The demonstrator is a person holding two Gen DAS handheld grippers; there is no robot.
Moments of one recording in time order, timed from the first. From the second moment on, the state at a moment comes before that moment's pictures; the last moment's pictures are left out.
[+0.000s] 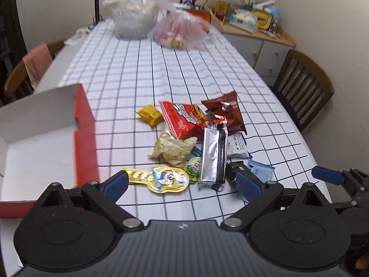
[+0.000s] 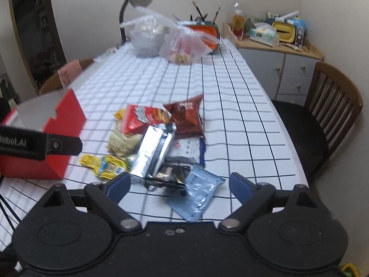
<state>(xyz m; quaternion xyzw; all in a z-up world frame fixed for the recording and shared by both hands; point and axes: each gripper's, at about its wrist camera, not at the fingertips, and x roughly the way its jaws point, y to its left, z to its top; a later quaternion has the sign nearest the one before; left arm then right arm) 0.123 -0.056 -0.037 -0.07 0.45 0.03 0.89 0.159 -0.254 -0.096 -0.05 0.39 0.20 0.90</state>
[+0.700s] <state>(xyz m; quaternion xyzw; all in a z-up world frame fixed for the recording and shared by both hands) 0.233 -0.093 -0.095 -0.05 0.53 0.01 0.85 0.217 -0.265 -0.145 -0.06 0.47 0.21 0.86</state>
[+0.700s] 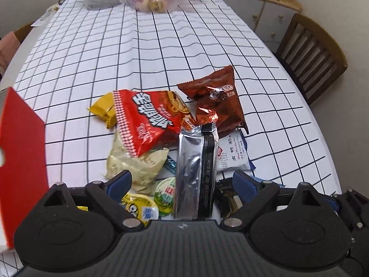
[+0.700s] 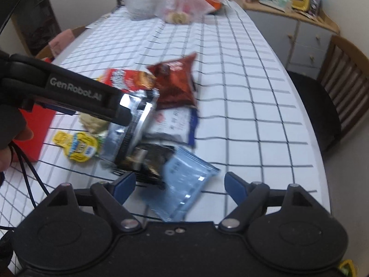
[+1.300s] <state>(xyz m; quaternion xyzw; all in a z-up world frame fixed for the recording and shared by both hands) 0.264 -0.112 -0.124 -0.02 0.57 0.01 0.82 0.226 -0.221 -0.154 -0.06 0.46 0.26 0.85</state>
